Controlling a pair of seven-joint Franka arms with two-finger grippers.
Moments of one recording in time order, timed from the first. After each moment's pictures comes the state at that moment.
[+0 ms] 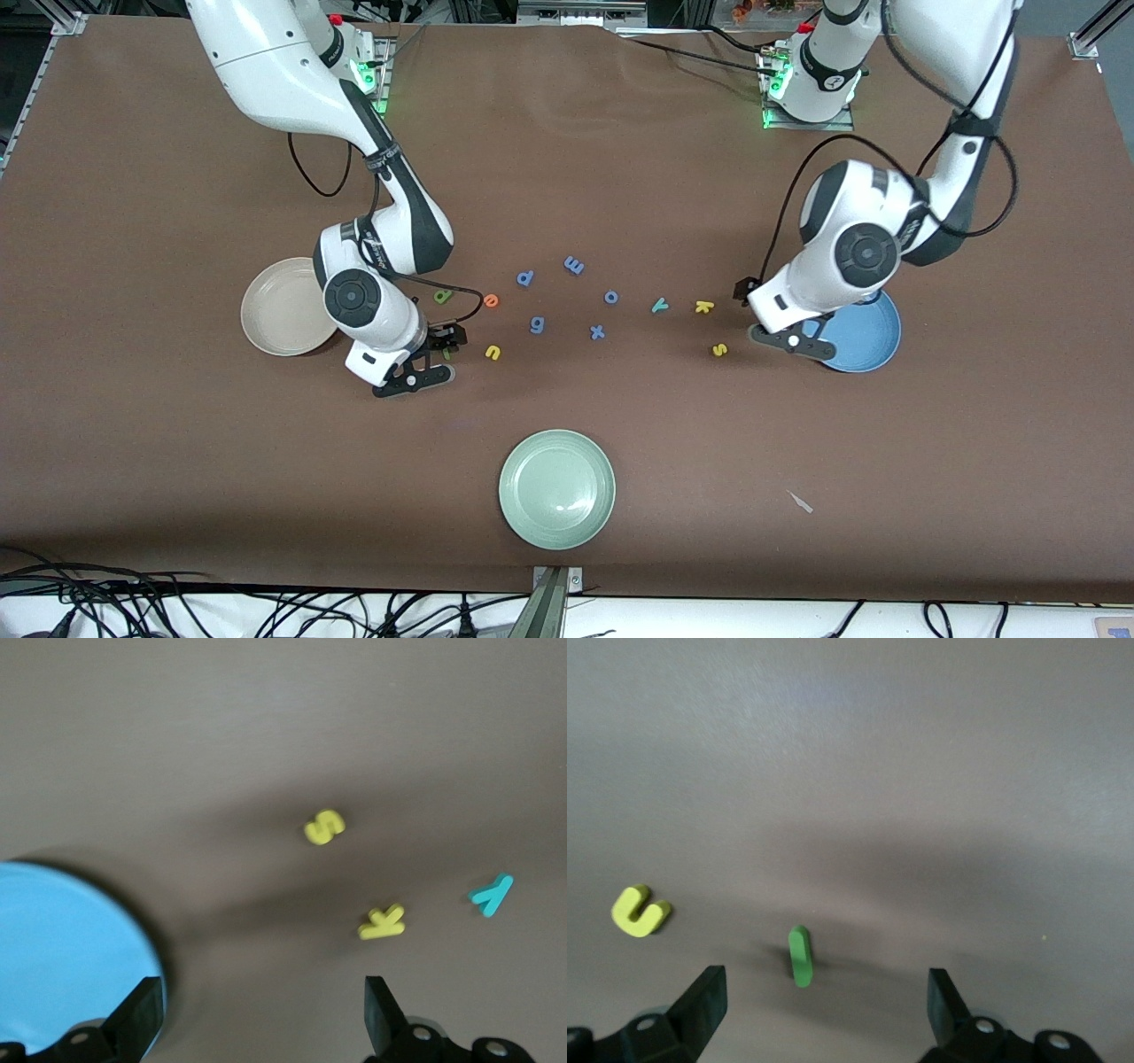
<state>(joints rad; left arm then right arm) -0.29 0.41 -0.04 -1.91 -0.02 2.15 -0.03 0.47 0.70 -0.07 -1.65 0.11 2.30 0.09</state>
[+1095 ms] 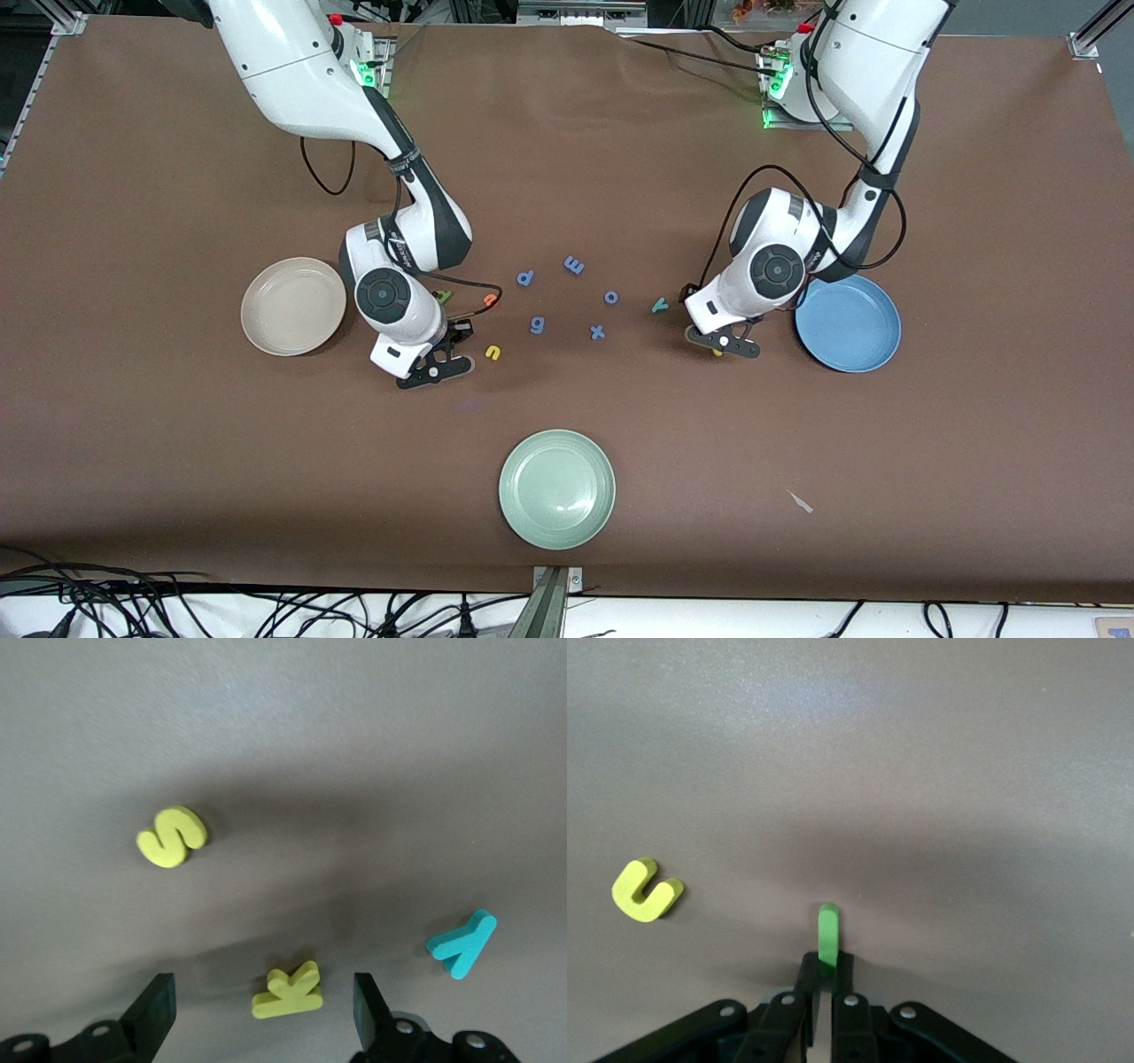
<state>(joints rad) -0.39 0.55 -0.04 -1.98 -0.12 2.37 -0.07 0.52 0.73 -0.07 -1.66 0.11 2.31 0.10</state>
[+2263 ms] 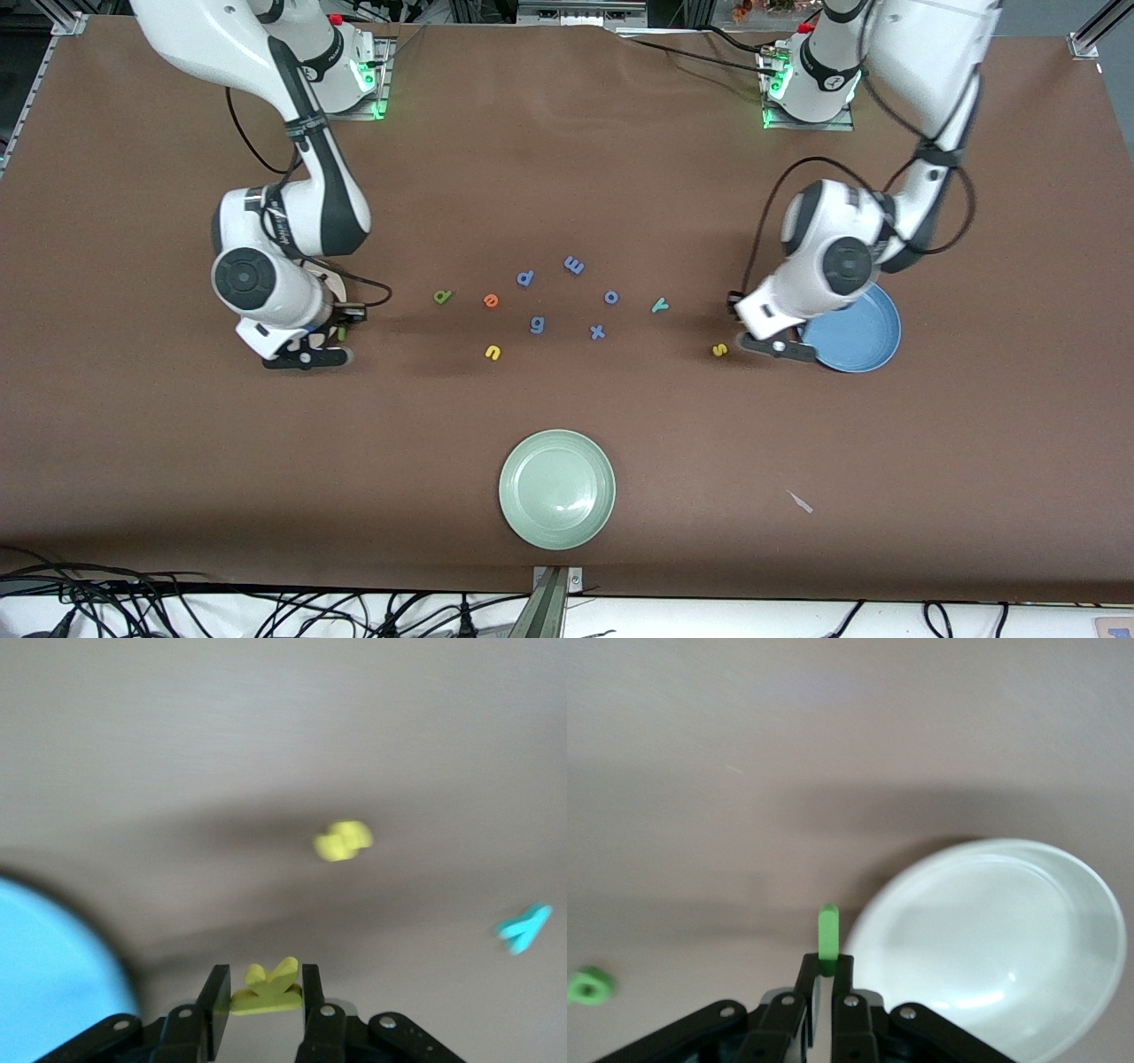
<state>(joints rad) -0.20 0.40 -0.02 -2.01 -0.12 2.27 0.09 0.50 0.45 -0.32 -1.92 0.07 2.15 0.11</state>
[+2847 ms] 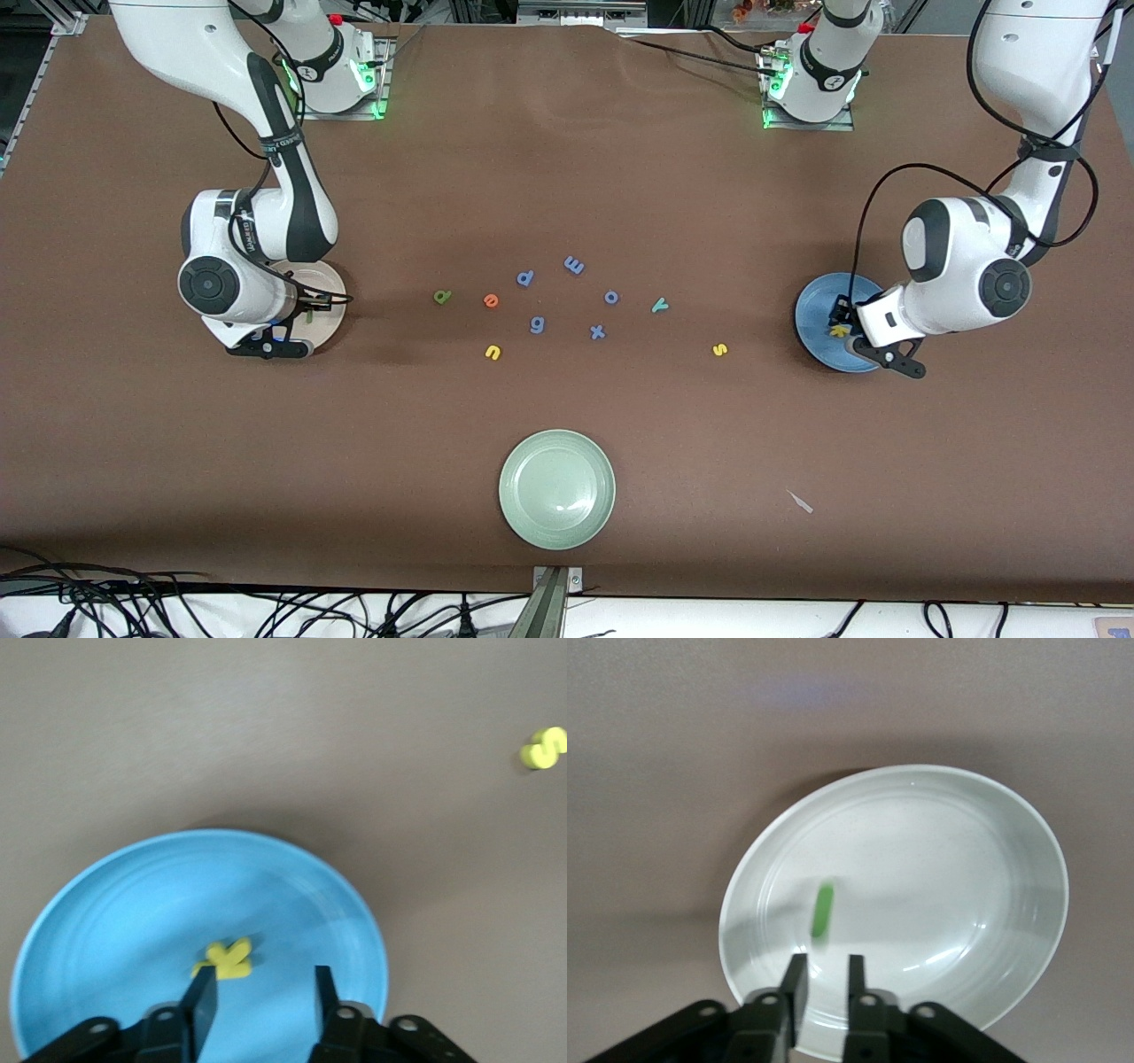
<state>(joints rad) 0.02 0.42 -0.04 -2.03 -0.12 2.27 0.46 0.50 0.47 -0.38 -1.97 0.07 2.14 0.12</state>
